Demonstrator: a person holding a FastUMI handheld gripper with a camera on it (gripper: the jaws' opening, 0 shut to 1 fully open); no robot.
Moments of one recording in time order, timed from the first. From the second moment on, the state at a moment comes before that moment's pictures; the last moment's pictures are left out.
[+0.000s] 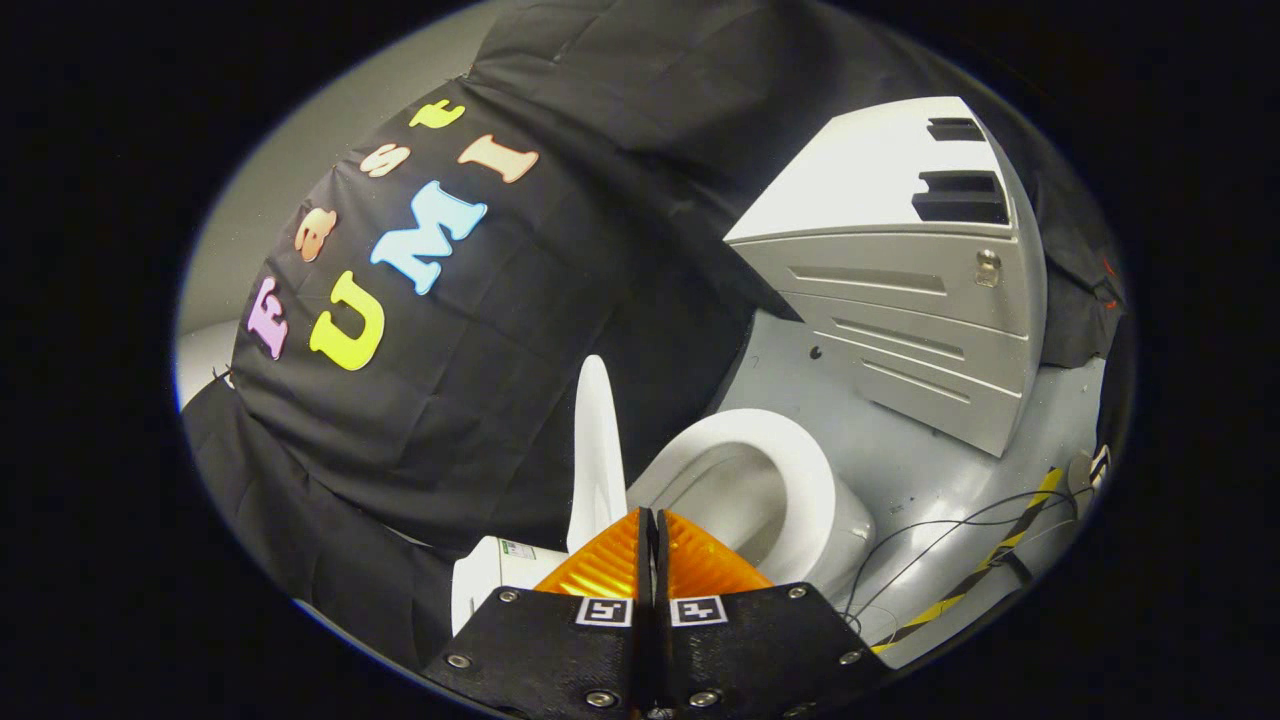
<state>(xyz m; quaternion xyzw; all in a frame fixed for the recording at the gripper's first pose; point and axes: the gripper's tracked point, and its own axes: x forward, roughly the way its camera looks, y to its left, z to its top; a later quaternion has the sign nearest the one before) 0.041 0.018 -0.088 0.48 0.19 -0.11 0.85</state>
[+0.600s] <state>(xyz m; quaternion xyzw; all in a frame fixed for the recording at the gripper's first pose) 0.044 0.047 -0.042 0.44 0.17 -0.09 0.88</state>
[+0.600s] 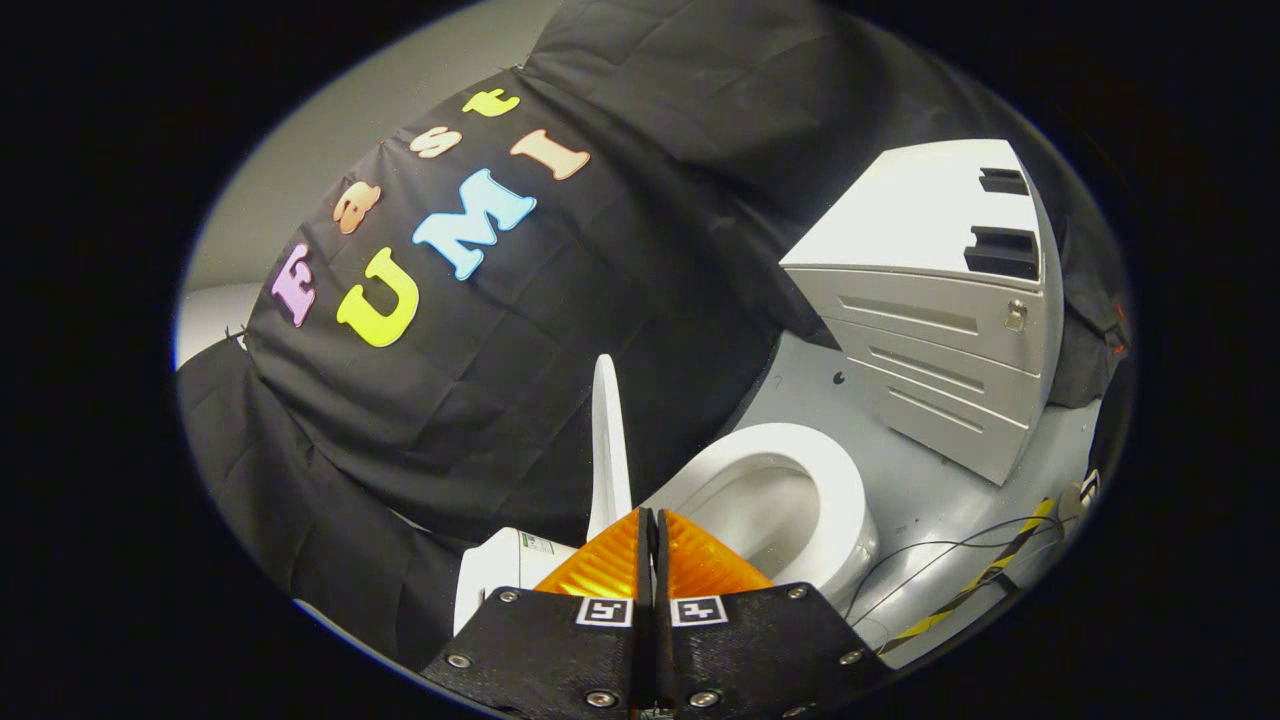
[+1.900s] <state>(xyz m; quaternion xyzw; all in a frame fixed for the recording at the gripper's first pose) 0.055 0.135 0.047 0.26 0.10 -0.05 0.96</state>
